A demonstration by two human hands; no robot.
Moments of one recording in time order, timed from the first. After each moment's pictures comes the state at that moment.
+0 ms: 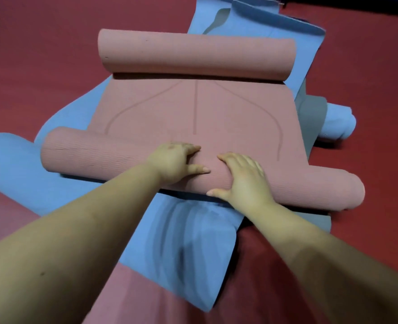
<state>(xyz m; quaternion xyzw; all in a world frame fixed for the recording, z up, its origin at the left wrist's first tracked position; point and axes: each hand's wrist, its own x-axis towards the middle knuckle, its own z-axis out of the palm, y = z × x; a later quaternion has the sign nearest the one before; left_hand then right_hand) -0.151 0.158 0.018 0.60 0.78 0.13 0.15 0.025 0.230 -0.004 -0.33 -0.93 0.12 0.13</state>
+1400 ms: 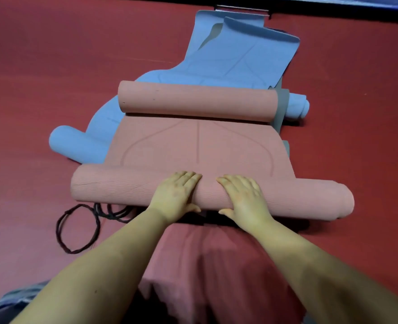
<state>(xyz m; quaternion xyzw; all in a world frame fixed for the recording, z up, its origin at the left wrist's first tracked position) -0.005 -0.074 0.054 0.68 0.73 0.11 -0.02 0.177 0.030 0.053 -0.26 -0.95 0.01 0.17</state>
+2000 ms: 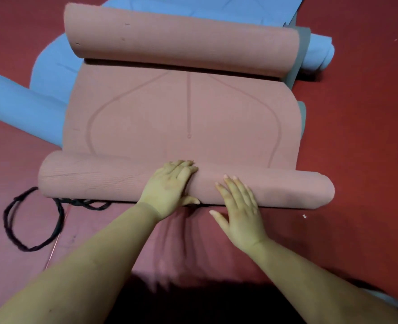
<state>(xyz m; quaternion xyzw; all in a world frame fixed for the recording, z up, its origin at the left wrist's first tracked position) -0.021 -0.040 -0.062 0.69 0.71 0.14 0.04 0.190 0.022 -0.081 -0.31 -0.93 0.09 0.19</state>
